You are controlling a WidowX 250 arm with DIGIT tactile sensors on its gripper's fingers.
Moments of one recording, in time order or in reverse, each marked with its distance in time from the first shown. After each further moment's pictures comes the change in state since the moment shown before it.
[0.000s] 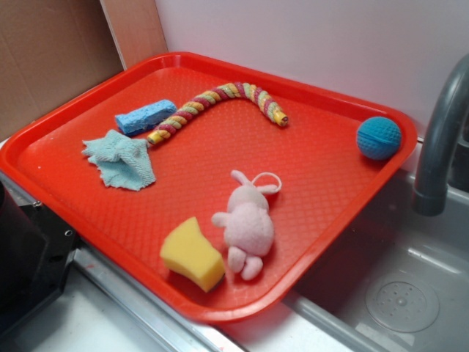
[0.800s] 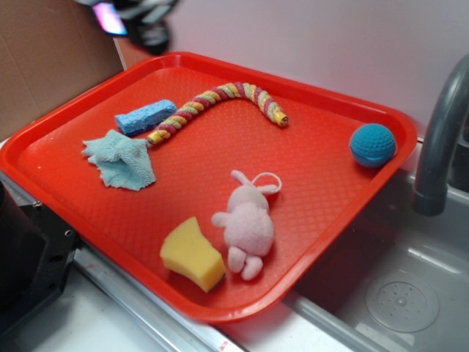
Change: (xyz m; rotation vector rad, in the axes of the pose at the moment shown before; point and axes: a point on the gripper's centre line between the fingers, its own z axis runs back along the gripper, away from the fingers) arm 0.087 -0.039 -0.089 -0.143 -0.033 -0.150
